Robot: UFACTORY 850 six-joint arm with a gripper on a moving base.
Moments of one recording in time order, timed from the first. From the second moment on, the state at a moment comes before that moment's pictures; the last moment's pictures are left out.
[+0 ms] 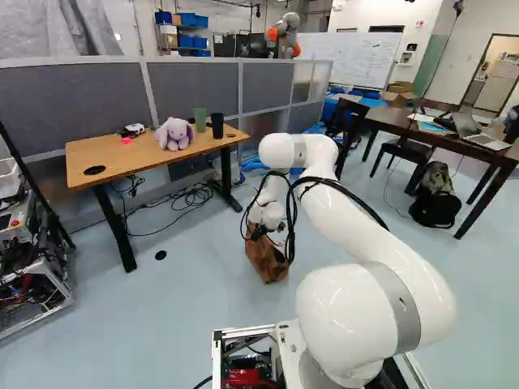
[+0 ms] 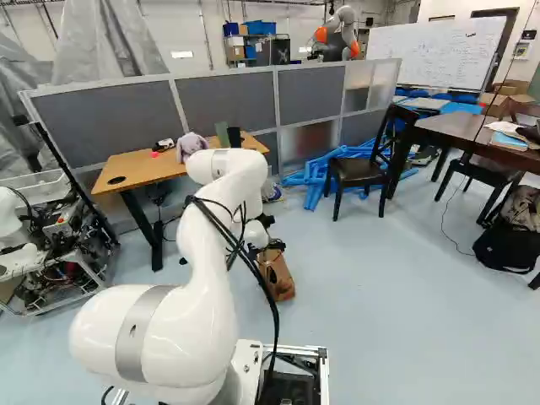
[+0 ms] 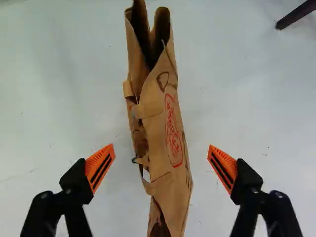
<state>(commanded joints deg) 1.4 -79.8 -81.3 9.3 21.8 -24.7</state>
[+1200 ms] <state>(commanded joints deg) 1.4 -92.8 -93.6 9.3 21.8 -24.7</state>
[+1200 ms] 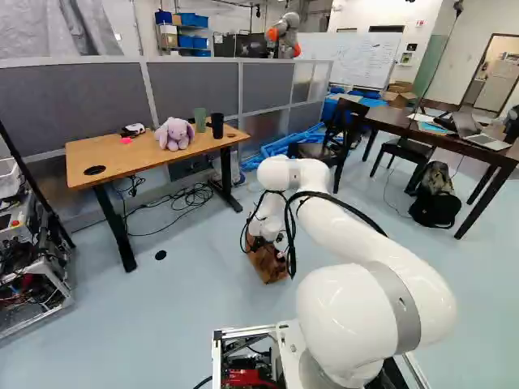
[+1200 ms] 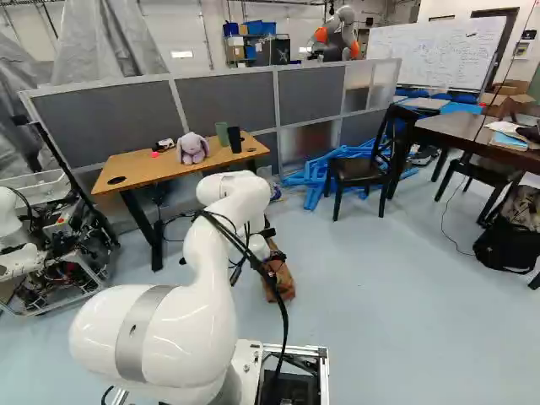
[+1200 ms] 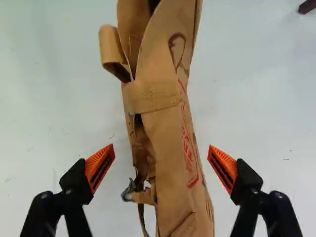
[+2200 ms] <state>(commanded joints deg) 1.4 -92.0 -92.8 9.3 21.8 -24.7</state>
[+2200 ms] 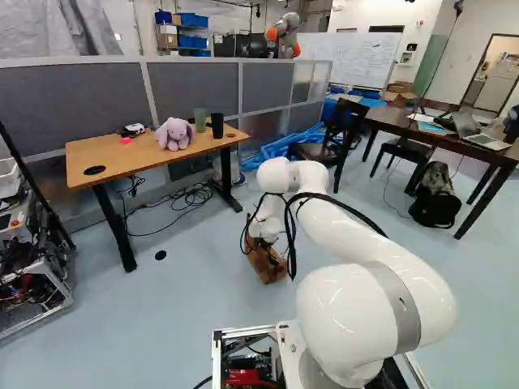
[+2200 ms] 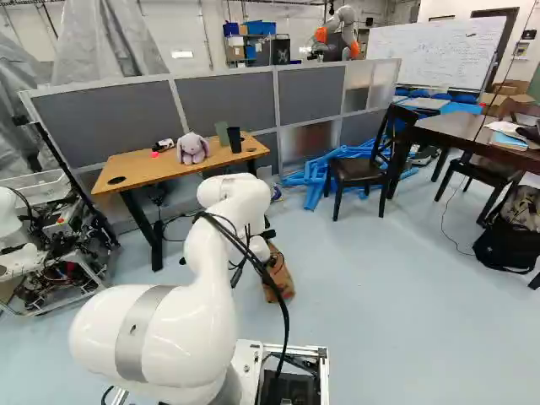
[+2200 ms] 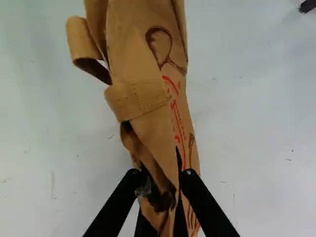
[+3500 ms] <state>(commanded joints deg) 1.4 -78.1 -79.7 9.3 21.8 -24.7</state>
